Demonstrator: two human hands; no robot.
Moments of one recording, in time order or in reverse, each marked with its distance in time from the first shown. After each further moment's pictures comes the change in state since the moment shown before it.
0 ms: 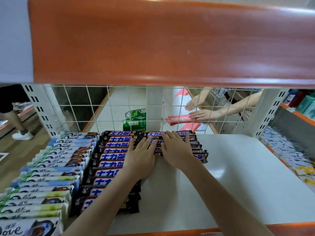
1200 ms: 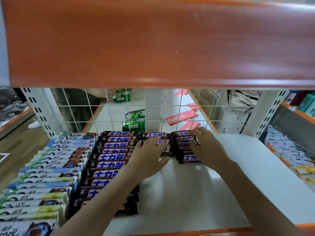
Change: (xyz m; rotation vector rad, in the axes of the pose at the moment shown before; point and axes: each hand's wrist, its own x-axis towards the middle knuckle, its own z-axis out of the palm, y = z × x) left_hand -0.003 0.018 -0.026 -0.127 -0.019 0.155; right_hand -0.028 0.081 -0.032 0.160 0.228 0.005
